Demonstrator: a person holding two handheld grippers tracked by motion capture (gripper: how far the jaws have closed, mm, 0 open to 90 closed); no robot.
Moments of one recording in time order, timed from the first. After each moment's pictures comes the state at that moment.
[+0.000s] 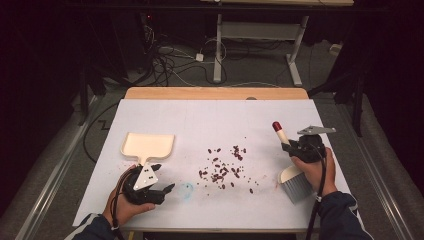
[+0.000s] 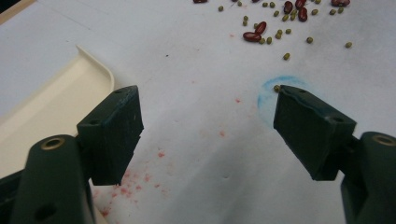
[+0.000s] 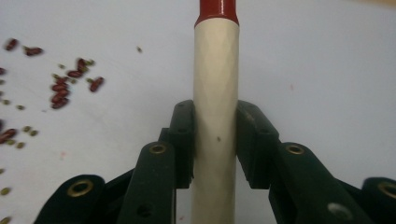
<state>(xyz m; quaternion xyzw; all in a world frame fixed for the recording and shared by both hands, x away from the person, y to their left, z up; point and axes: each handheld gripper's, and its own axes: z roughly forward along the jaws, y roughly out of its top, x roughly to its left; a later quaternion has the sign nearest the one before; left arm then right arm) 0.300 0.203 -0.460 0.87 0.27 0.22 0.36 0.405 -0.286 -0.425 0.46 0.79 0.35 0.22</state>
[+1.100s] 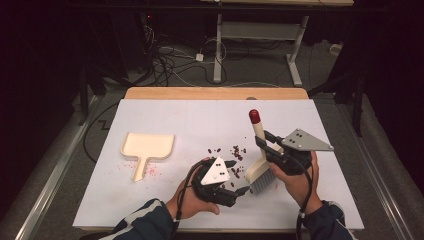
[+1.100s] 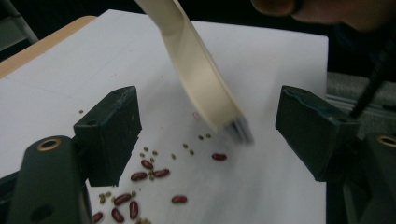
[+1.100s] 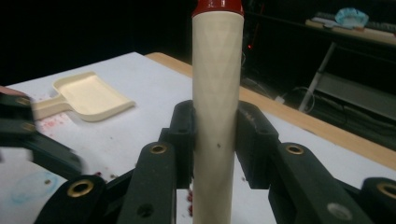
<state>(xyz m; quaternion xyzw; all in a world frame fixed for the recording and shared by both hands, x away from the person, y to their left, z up) 0.303 0.031 -0.402 0.84 0.16 0.12 0.50 0.328 -0.197 -0.354 0.31 0.75 0.51 0.30</state>
